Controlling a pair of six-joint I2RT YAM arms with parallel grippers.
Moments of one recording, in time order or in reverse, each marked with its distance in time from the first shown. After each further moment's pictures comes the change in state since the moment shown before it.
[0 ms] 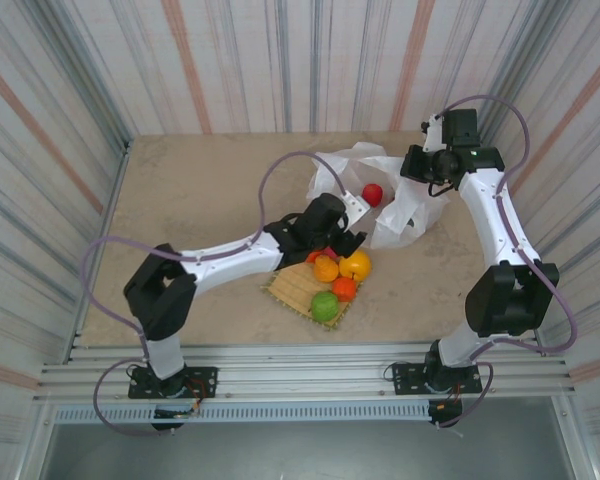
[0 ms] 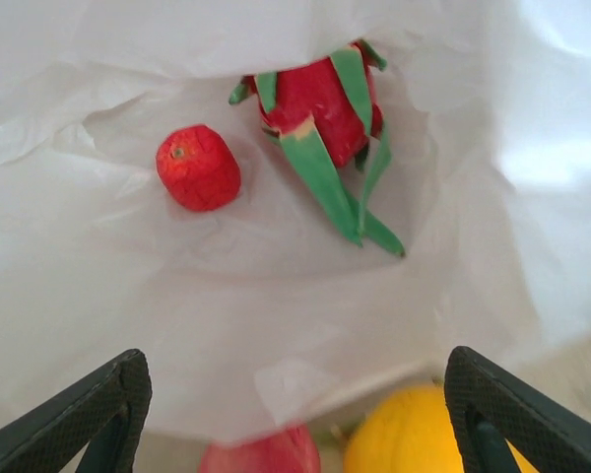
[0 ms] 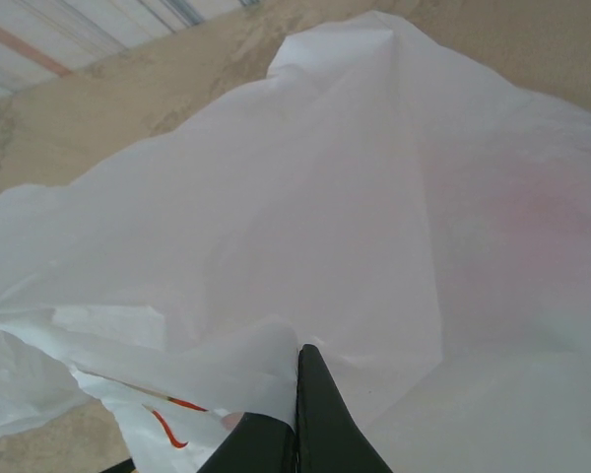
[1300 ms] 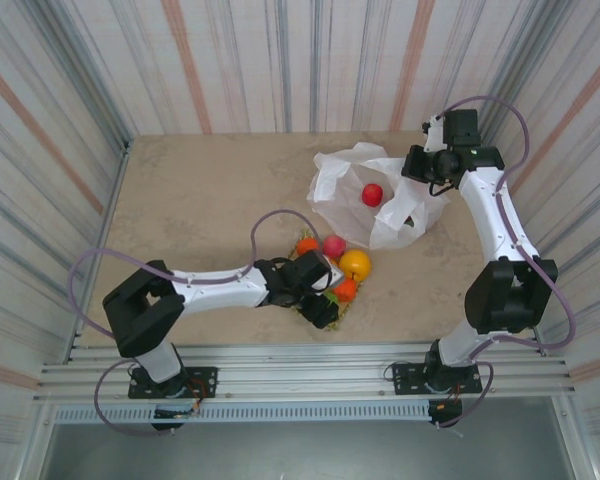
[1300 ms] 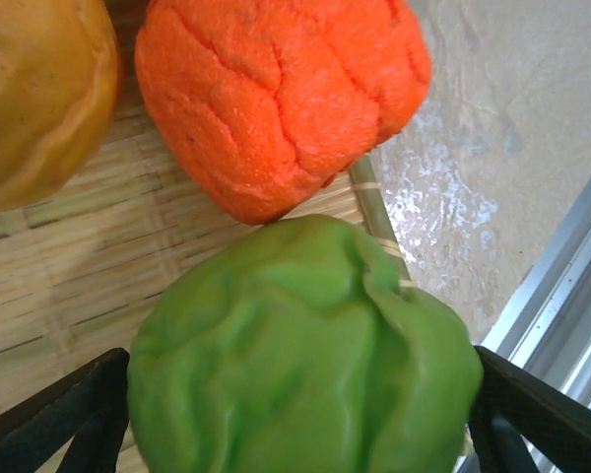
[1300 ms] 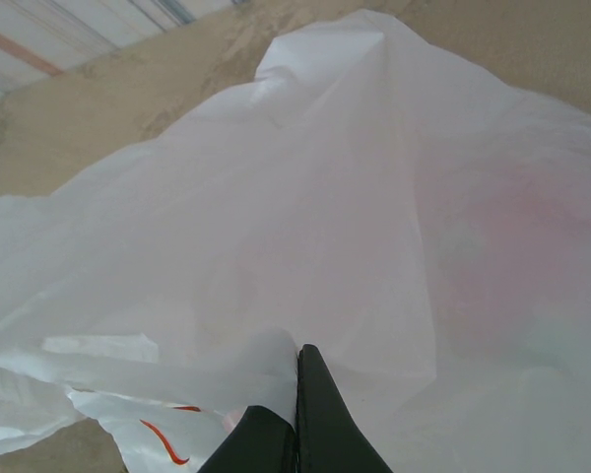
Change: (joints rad) left arm -0.105 -0.093 -0.322 -0.259 0.260 -0.326; right arm -0.013 0.020 0.000 0.007 -0.007 -0.008
